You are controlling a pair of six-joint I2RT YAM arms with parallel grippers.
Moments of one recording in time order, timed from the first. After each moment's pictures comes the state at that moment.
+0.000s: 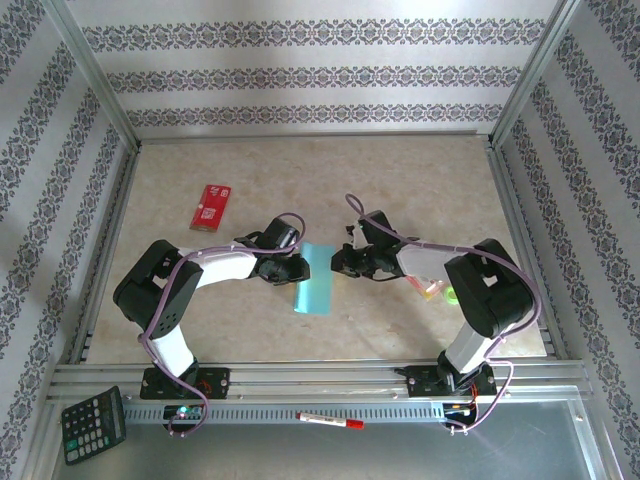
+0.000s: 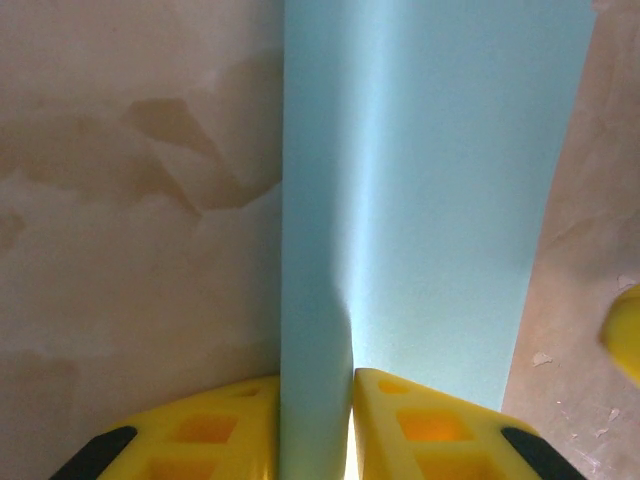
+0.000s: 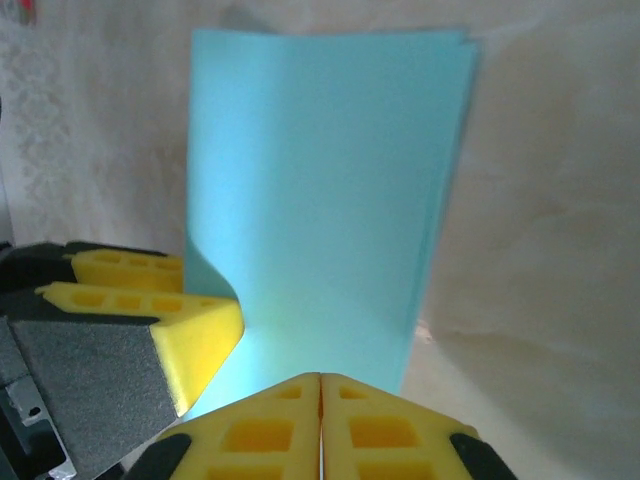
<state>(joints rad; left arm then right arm) -0.60 1.75 0.88 -0.24 0.27 -0.74 0.52 1.69 0.78 -0.03 -0.56 0.75</state>
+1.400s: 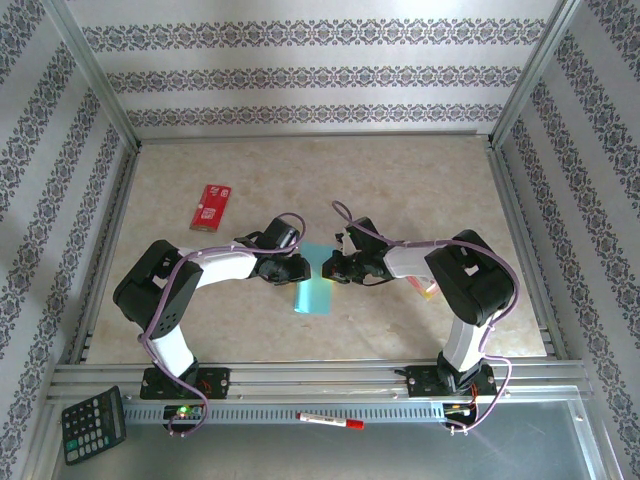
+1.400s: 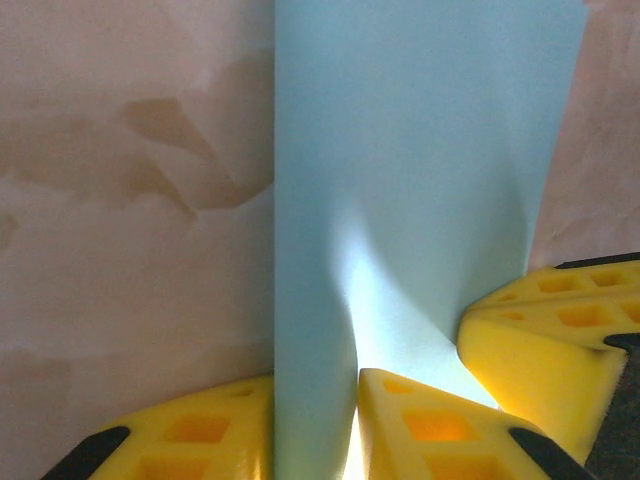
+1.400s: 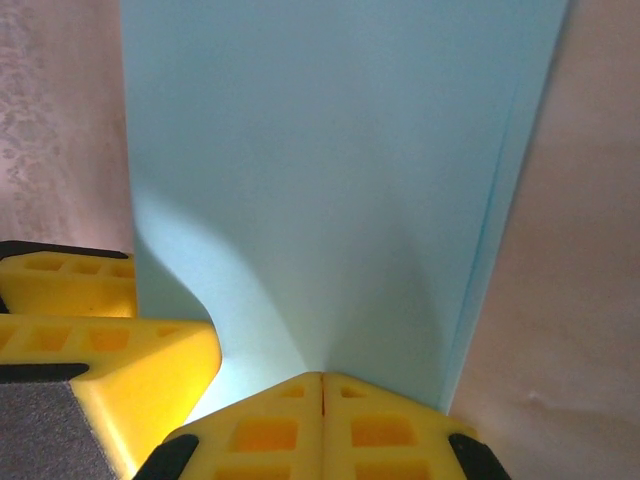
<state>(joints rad) -0.60 1.75 0.89 -0.24 0.27 -0.74 0.57 1.80 0.79 0.05 -0.56 0.79</state>
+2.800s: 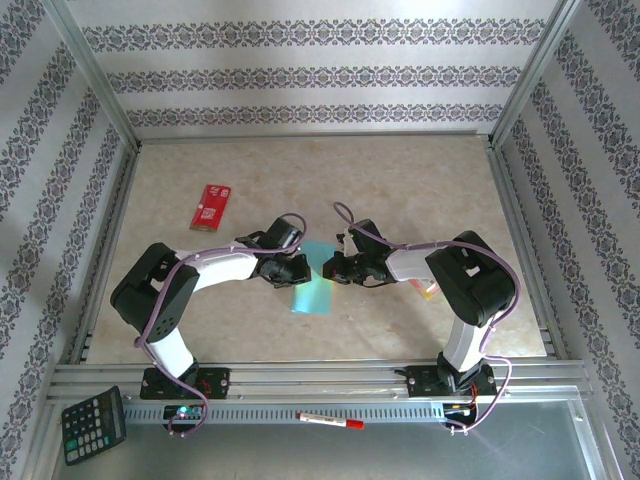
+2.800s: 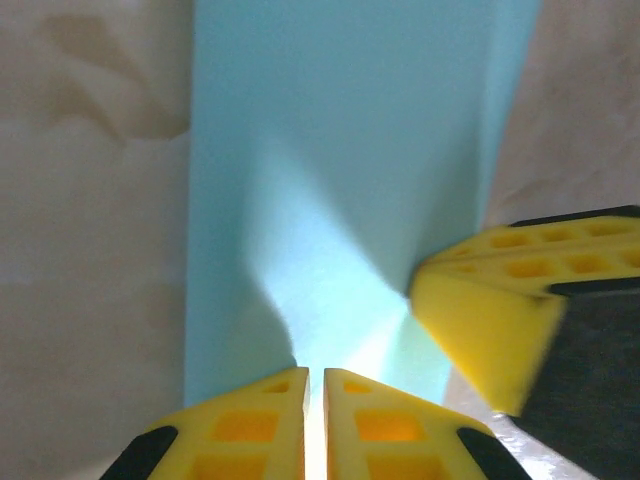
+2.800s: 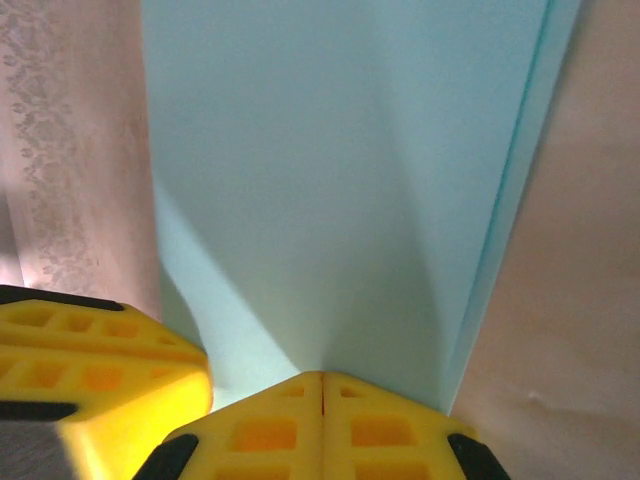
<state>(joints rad) -0.62 1.71 0.89 -0.29 0.31 -0.79 0.57 1.80 0.75 0.12 -0.57 0.78</state>
